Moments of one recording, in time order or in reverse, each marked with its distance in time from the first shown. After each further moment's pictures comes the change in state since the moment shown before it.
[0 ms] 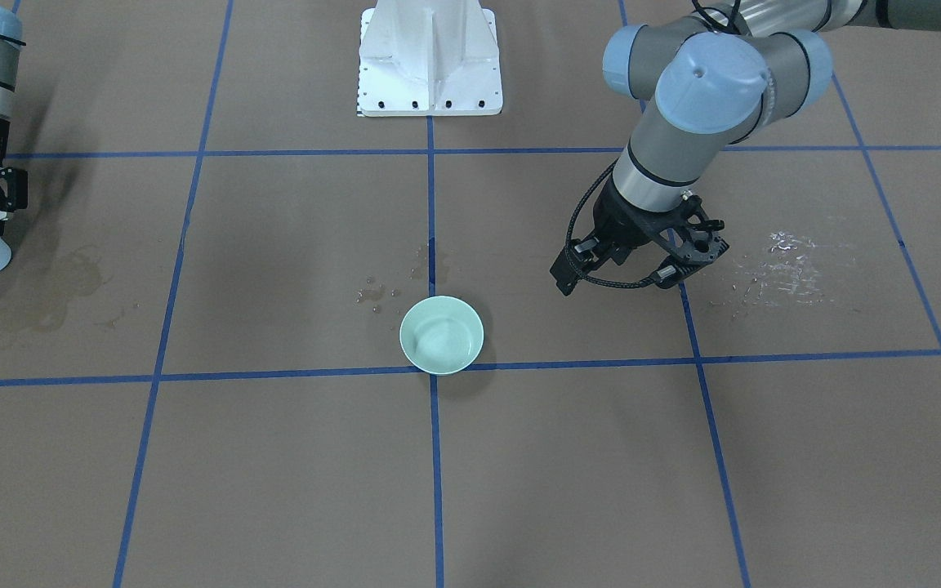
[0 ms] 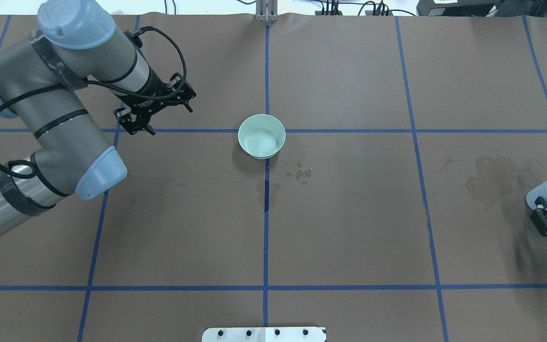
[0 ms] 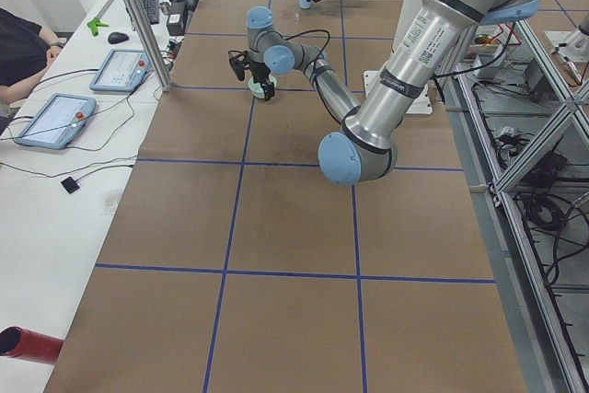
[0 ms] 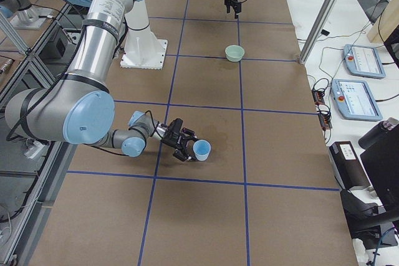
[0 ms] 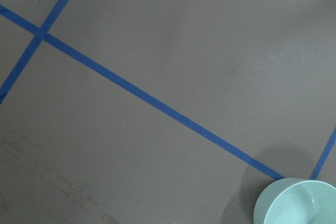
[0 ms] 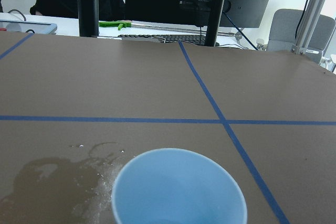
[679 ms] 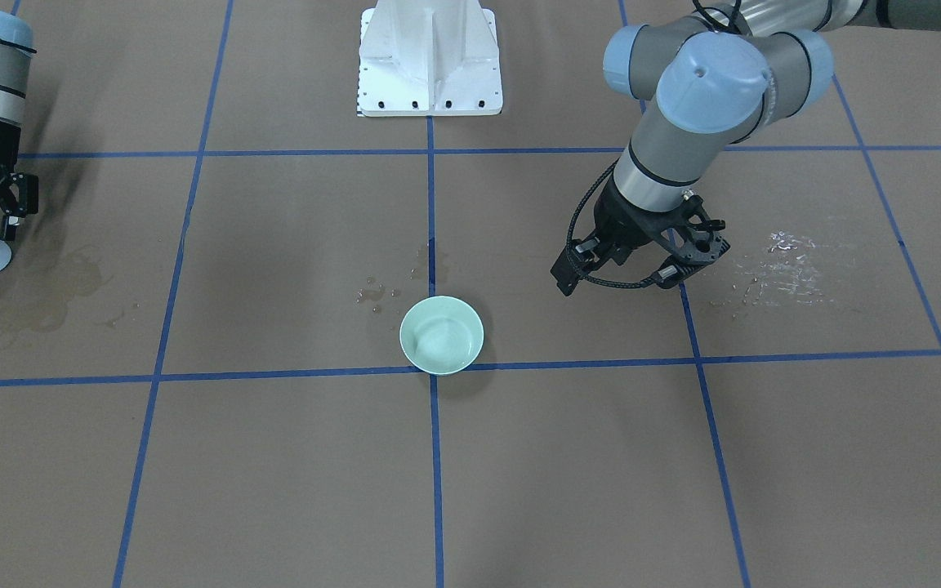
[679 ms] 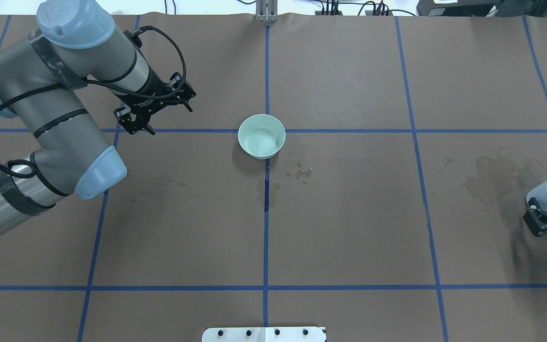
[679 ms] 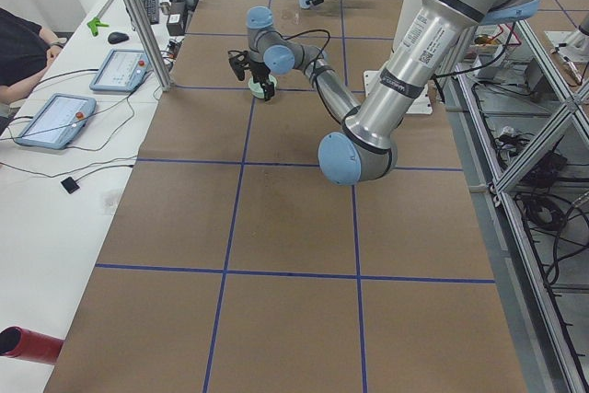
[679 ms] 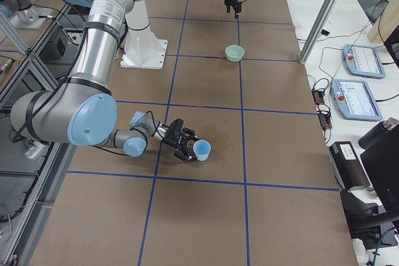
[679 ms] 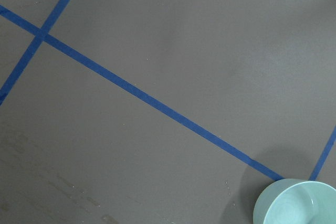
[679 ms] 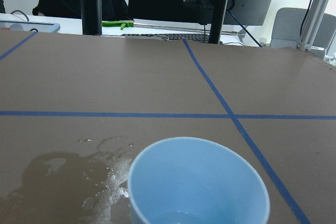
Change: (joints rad) left arm -0.001 0.000 -0.001 0.000 0.000 -0.001; right arm 0.000 0.031 -0.026 0.000 -0.002 0.000
